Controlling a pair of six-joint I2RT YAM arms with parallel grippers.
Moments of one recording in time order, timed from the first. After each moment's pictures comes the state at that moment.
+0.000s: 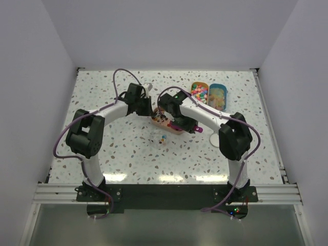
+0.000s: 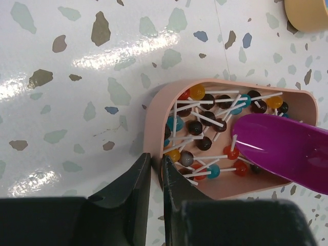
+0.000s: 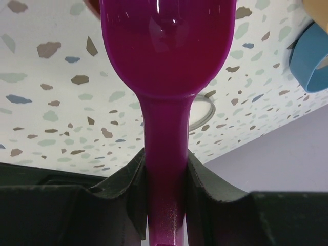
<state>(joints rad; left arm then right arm) -0.39 1.87 1.23 -0.22 0.25 -0.30 0.77 1.97 1.68 -1.34 0.37 -0.22</state>
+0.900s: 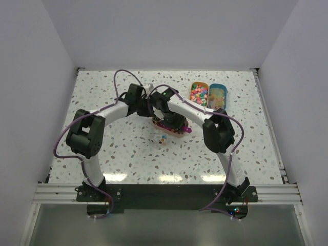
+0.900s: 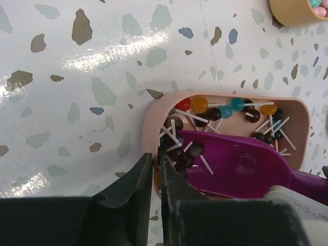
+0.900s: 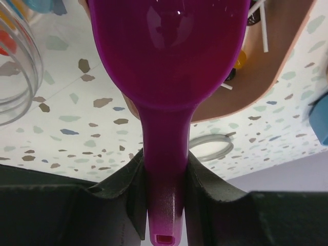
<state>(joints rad) -0.39 1.87 1.22 -0.20 0.30 -0.31 0.79 2.22 1.97 -1.42 0.24 -0.22</state>
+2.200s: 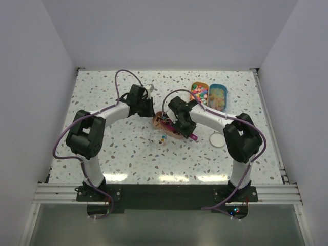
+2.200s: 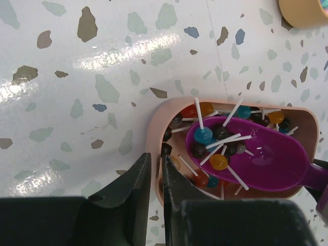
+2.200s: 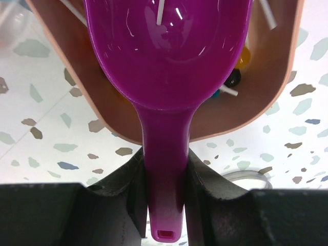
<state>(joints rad) -0.41 1.86 1.21 -0.21 0.24 -0.32 0.68 1.88 1.37 -0.87 0.10 -0.21</state>
